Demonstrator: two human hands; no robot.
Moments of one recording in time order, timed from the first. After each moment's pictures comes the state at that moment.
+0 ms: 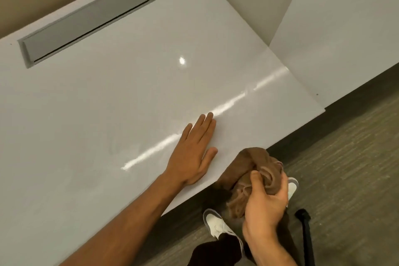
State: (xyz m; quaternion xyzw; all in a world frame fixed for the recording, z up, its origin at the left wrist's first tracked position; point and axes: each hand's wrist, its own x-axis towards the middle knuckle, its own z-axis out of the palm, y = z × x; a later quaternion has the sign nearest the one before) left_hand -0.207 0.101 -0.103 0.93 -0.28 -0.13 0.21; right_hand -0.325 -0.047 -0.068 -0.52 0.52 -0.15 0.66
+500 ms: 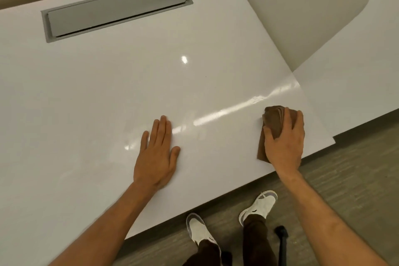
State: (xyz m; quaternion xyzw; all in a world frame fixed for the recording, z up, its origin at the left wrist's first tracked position) left_hand -0.206 0.213 -0.118 0.98 -0.07 -0.11 0.15; right_hand -0.177 -0.127 -0.096 -0.95 0.22 -0.04 0.23
